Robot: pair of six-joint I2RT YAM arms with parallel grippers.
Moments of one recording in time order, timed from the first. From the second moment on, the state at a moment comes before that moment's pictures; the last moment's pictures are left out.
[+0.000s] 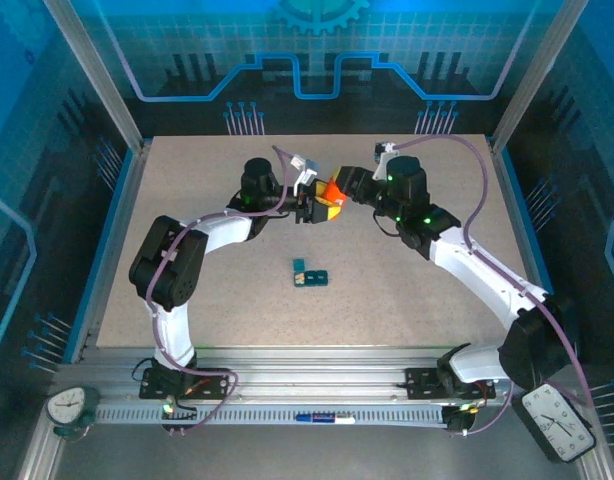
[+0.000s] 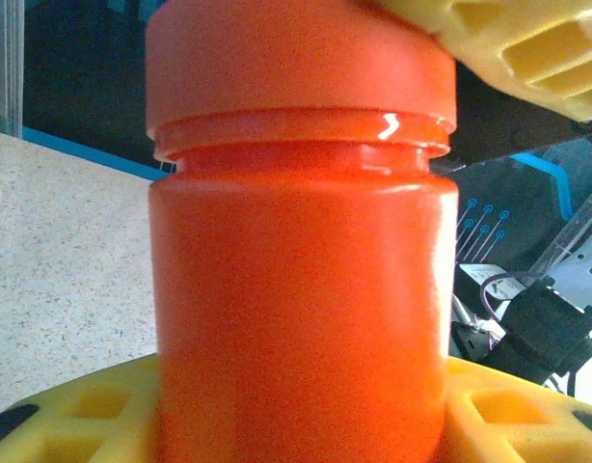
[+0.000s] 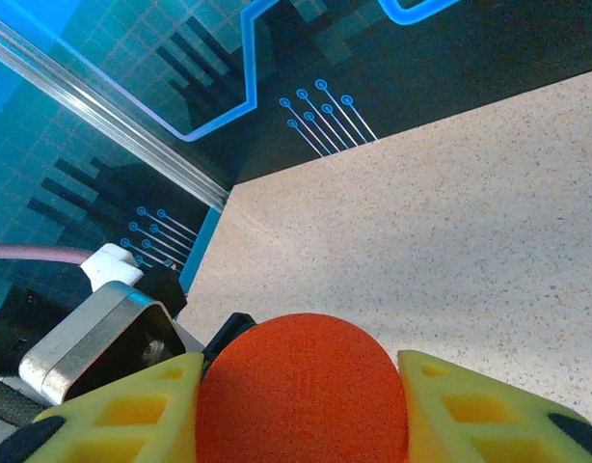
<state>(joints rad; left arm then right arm) -0.39 1.92 1.18 0.72 1.14 -0.30 0.49 1.36 1.12 -0.08 -0.12 0.68</state>
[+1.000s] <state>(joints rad) -0.40 1.92 1.19 0.75 1.15 -0.25 0.23 1.52 1.47 -0.51 -0.79 0.09</state>
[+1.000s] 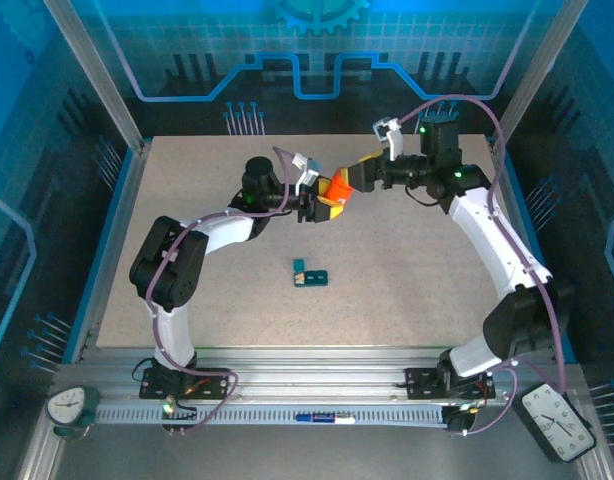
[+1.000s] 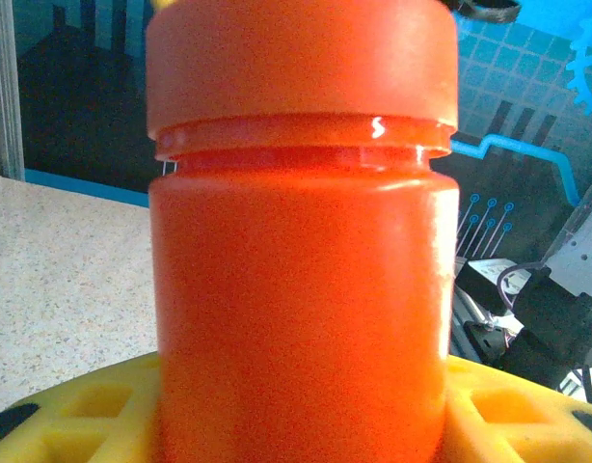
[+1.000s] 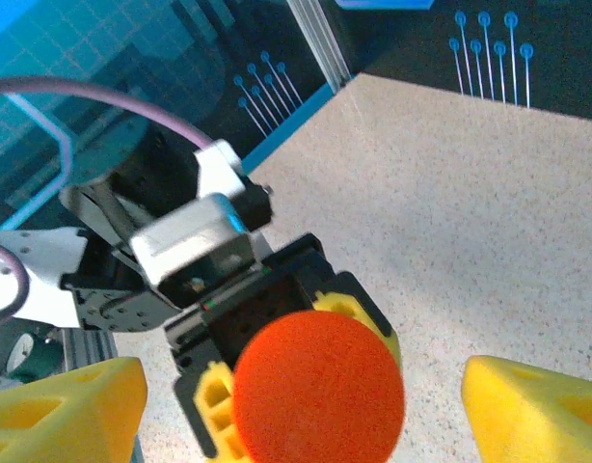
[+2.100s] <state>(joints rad) -0.39 1.92 1.19 0.69 1.17 -0.24 0.34 1.48 1.38 -0.45 -0.56 0.23</state>
